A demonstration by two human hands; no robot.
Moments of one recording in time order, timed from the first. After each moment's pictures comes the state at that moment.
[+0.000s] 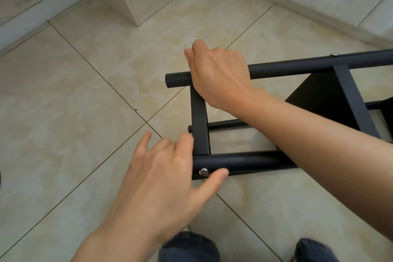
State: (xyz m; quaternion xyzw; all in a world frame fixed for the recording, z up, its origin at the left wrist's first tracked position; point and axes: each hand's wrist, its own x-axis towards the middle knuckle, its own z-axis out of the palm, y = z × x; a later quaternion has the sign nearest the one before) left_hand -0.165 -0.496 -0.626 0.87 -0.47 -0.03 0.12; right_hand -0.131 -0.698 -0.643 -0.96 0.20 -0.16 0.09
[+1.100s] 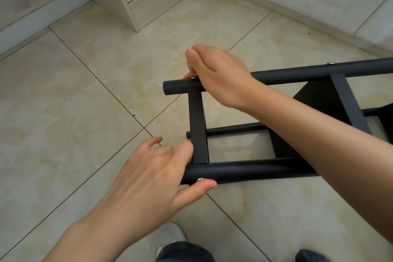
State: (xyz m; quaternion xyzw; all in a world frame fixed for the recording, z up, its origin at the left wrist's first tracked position) left_hand -0.137 -0.498 -0.634 0.81 -0.58 -0.01 0.10; right_hand -0.138 -0.713 -0.622 -0.92 0.19 -0.07 0.35
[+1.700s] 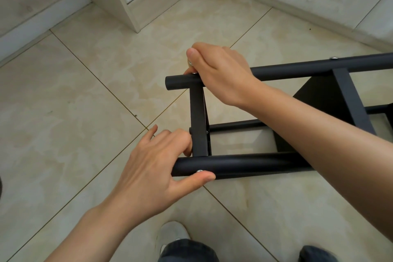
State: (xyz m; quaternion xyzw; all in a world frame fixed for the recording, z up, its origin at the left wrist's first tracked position) left_hand -0.126 -0.499 -0.653 0.81 -0.54 -0.08 0.23; right_hand -0.139 -0.713 -0.621 -0.92 0.19 -0.10 0.33
